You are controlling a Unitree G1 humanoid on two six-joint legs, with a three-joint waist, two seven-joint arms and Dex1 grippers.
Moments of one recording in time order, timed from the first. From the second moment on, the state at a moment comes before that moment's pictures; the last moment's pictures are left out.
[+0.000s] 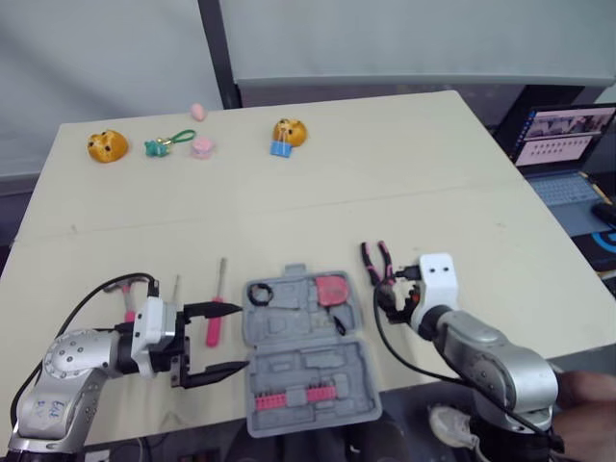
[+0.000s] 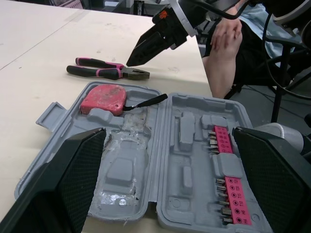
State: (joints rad) left arm 0.13 0.71 0.18 -0.26 -0.53 0.08 -1.20; right arm -0.16 -0.18 -0.09 -0.61 0.29 1.26 0.05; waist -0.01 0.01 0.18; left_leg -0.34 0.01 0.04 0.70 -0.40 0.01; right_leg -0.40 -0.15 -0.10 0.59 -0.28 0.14
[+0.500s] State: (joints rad) left arm 0.14 0.72 0.18 -0.29 -0.53 0.09 -1.18; right arm -0.19 -0.17 -0.04 -0.39 0.22 1.11 0.05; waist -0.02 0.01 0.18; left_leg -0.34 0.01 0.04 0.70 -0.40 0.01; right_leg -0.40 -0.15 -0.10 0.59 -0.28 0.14
